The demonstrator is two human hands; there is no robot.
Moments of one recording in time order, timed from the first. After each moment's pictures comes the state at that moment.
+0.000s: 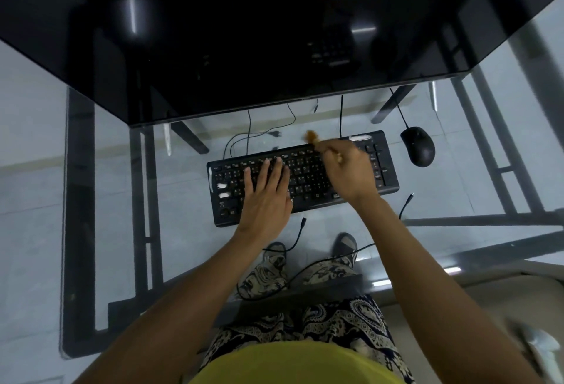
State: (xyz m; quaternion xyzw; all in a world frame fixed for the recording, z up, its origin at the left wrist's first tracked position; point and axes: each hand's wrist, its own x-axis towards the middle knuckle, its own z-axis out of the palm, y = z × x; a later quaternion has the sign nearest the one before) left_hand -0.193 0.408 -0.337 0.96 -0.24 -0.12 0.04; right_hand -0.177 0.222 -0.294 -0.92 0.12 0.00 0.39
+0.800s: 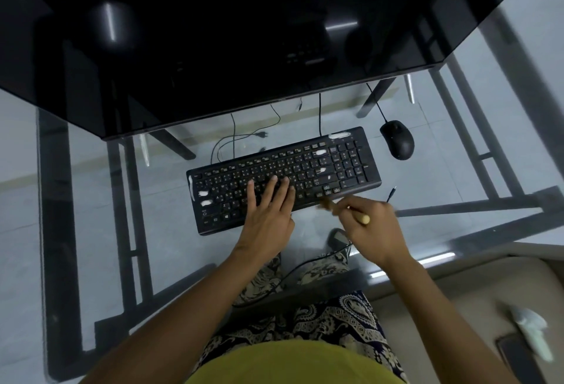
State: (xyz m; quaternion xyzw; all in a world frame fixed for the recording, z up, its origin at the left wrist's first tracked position) left_hand -0.218 0.386 -0.340 0.94 -0.33 -0.09 0.00; right_hand -0.280 0.191 -0.275 -0.91 0.14 0.05 0.39
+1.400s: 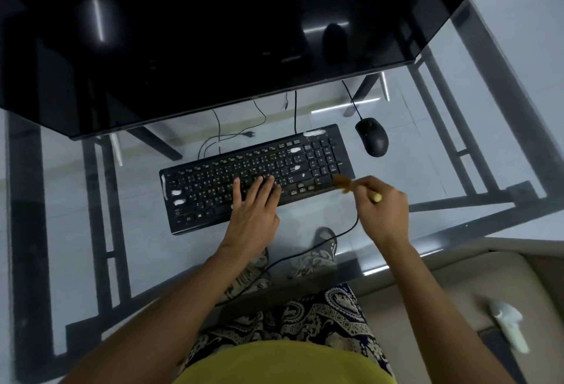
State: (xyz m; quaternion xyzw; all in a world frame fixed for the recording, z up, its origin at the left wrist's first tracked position) left_hand -0.224 0.360 -0.341 0.95 -0.32 -0.07 0.01; right_hand -0.283 0.135 -0.284 -0.88 0.27 -0.03 0.39
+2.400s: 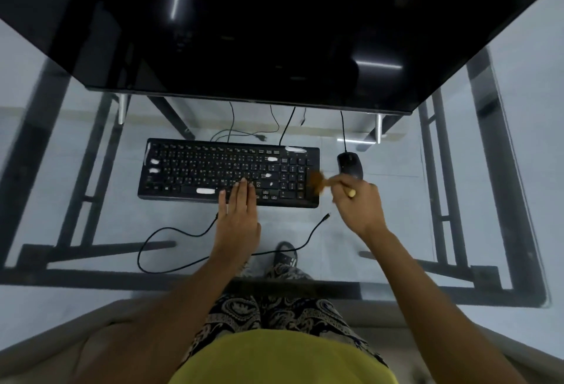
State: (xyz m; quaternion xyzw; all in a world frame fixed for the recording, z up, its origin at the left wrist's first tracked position) left_hand -0.268 0.273 -0.341 0.99 -0.08 -0.15 -0.02; right_hand -0.229 0.041 -0.282 -0.90 0.07 0.09 0.42
